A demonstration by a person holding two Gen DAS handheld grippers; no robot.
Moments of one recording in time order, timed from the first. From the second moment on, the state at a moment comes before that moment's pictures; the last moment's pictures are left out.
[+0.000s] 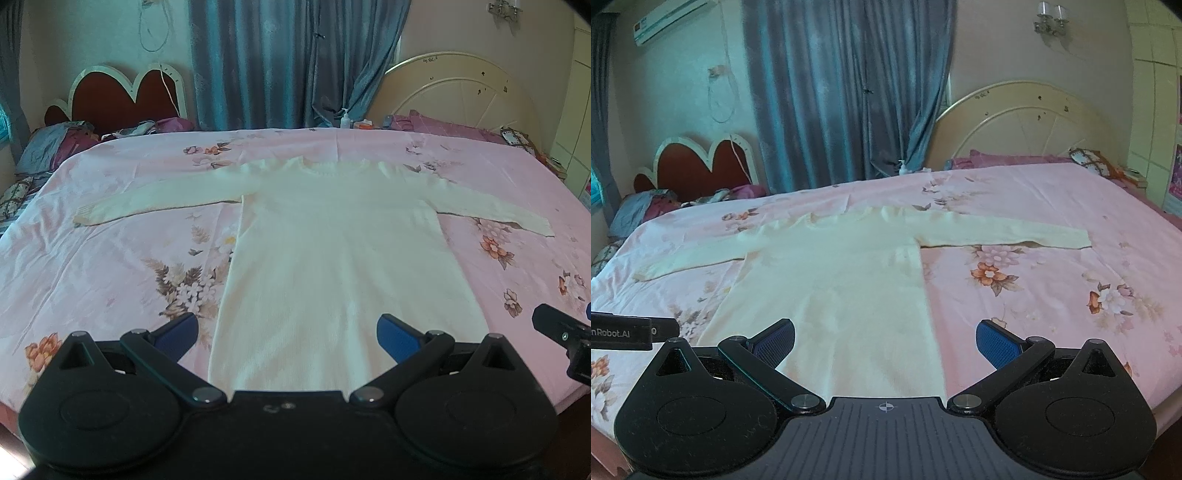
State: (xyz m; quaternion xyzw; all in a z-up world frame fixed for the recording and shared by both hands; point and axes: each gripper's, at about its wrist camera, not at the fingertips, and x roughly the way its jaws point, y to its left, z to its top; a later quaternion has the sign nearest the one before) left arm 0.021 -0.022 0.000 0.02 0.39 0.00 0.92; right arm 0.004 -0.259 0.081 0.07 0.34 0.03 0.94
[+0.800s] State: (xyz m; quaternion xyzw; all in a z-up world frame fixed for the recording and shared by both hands) left arm 0.169 0.009 -0.026 0.04 0.41 -0.07 0.91; right arm 0.129 -0.235 0.060 0.08 0.34 -0.06 0.93
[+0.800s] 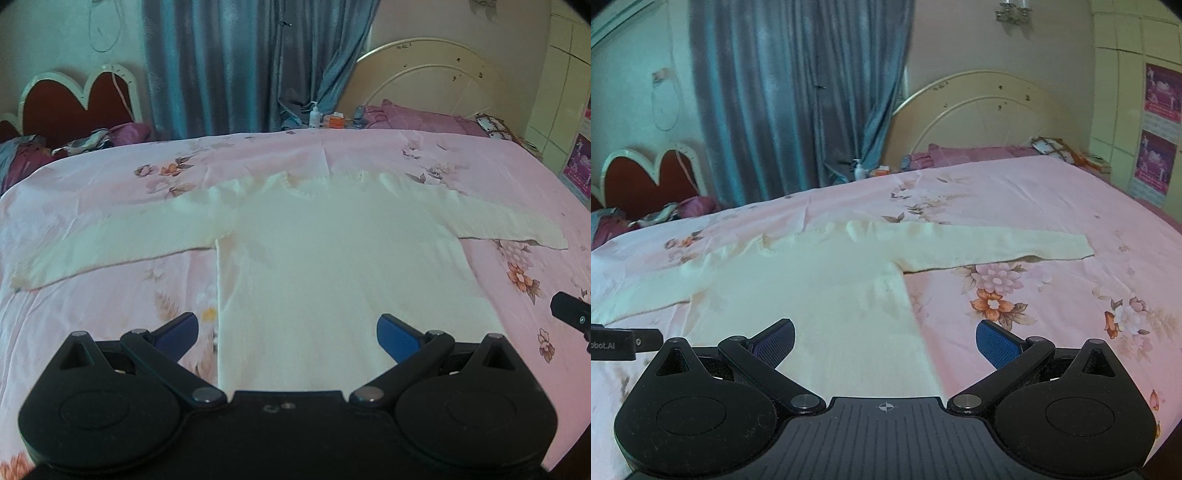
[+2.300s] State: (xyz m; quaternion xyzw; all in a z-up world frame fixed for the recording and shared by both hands) left arm 0.324 -0.051 -0.111 0.01 0.47 0.02 0.88; right arm 0.314 -0.590 -0.075 0.24 0.33 -0.27 0.87
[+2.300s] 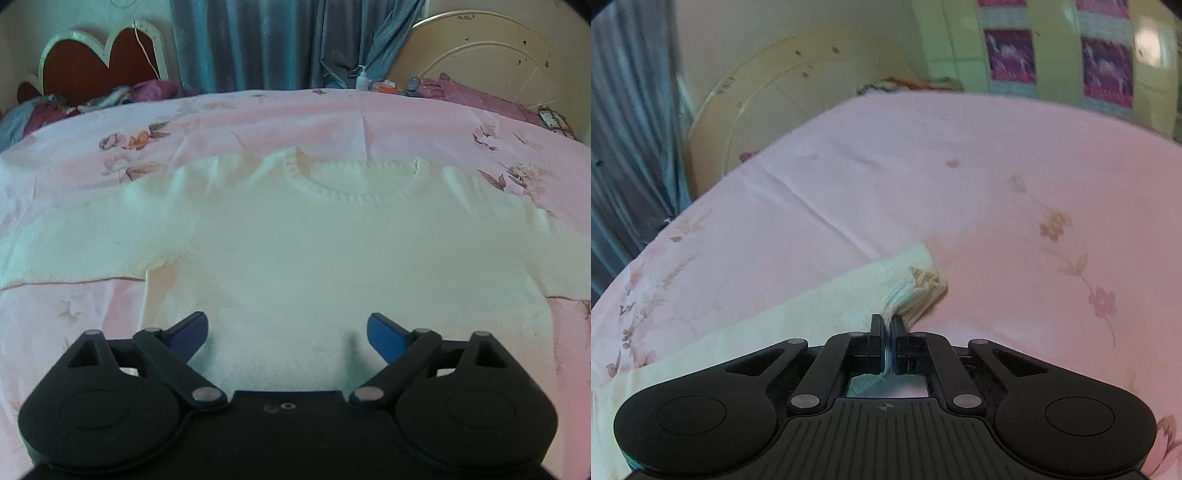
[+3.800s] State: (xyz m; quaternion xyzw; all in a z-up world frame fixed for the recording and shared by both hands) left arm 0.406 -0.020 -0.161 -0.18 0.47 -0.14 0.85; right arm 0.316 -0.302 -0.086 0.09 0.41 -0.03 0.91
